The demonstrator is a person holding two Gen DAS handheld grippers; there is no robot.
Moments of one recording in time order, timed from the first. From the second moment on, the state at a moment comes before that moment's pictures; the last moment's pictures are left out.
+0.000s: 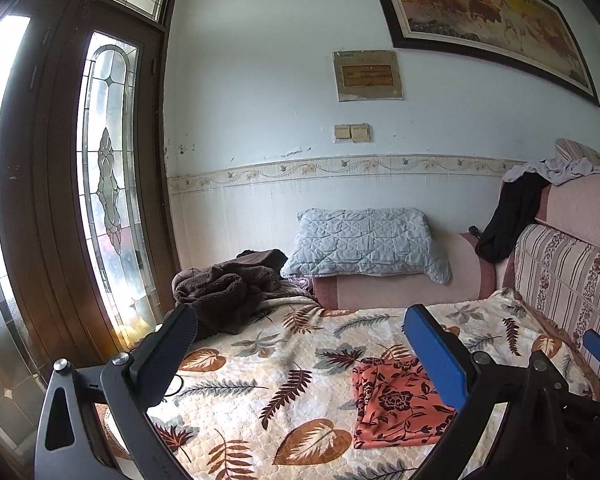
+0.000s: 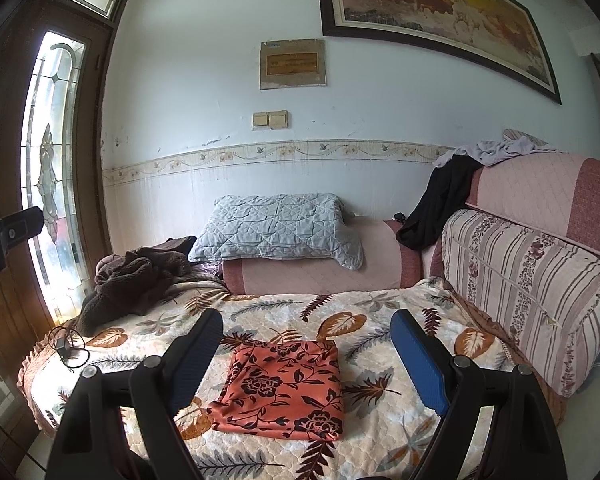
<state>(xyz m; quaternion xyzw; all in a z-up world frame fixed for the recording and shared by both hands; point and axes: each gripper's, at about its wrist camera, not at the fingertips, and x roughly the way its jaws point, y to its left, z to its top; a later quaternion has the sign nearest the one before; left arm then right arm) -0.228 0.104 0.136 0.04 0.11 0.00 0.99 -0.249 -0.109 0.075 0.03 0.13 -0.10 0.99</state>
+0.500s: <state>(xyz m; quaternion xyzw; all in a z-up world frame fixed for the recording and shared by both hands) -0.190 0.109 0.107 0.04 0.15 -0.01 0.99 -0.210 -0.101 0.048 0.01 0.18 -0.09 0.98</state>
